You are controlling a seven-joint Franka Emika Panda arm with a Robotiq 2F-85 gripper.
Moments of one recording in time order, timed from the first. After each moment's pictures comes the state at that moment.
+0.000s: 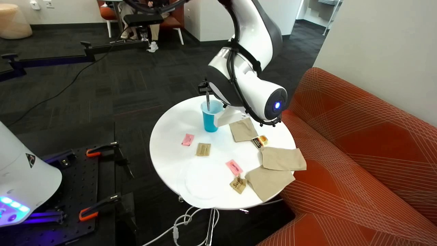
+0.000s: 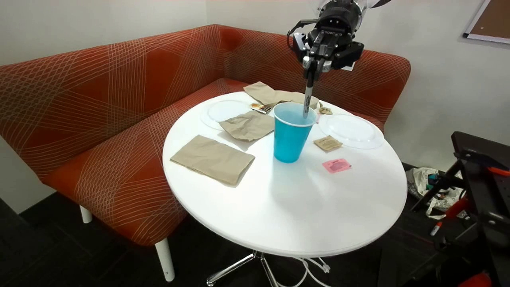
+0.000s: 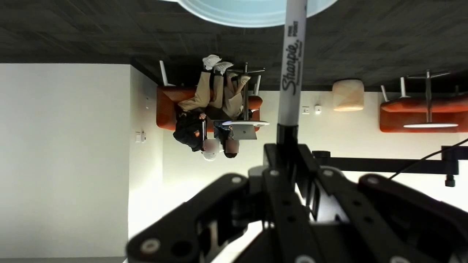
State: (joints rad) arm -0.15 0.49 -0.07 -1.96 1.15 1.69 -2.49
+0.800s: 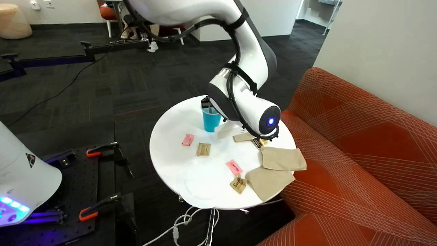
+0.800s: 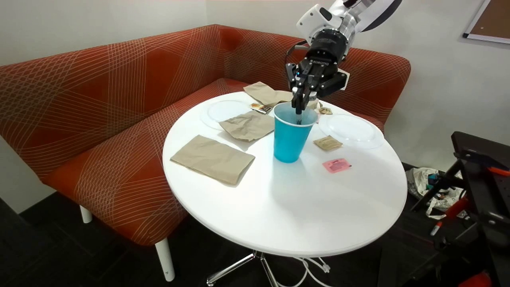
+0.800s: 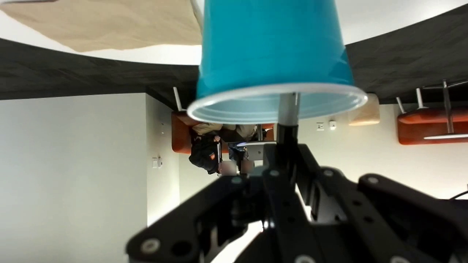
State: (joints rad) arm -0.15 0.60 -0.06 -1.92 1.16 1.80 -2.49
